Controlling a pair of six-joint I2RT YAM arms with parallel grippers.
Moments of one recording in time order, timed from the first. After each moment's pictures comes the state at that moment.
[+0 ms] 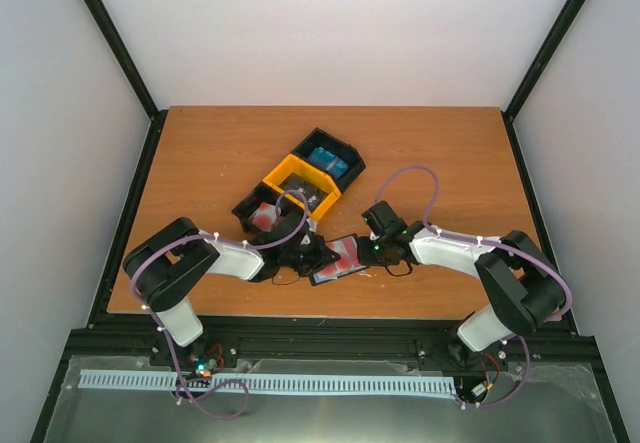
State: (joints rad) left arm -0.81 1.69 0.58 0.42 0.36 -1.29; right arm 0.67 1.52 0.70 -0.31 -0.13 0.61
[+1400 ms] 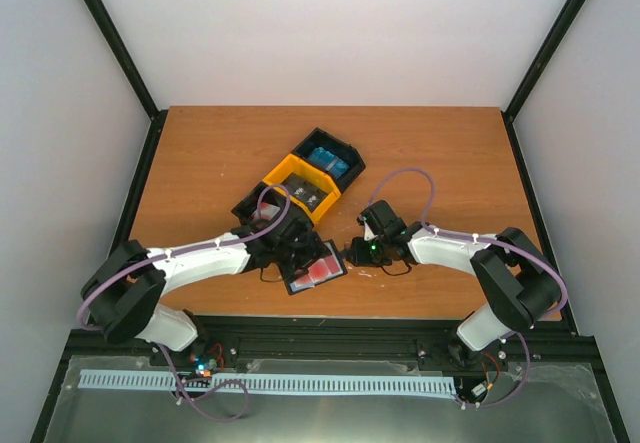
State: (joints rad) left arm -0.83 1.45 0.75 -0.28 0.23 -1.36; right arm 0.66 1.55 0.70 -0.23 -0.27 0.60
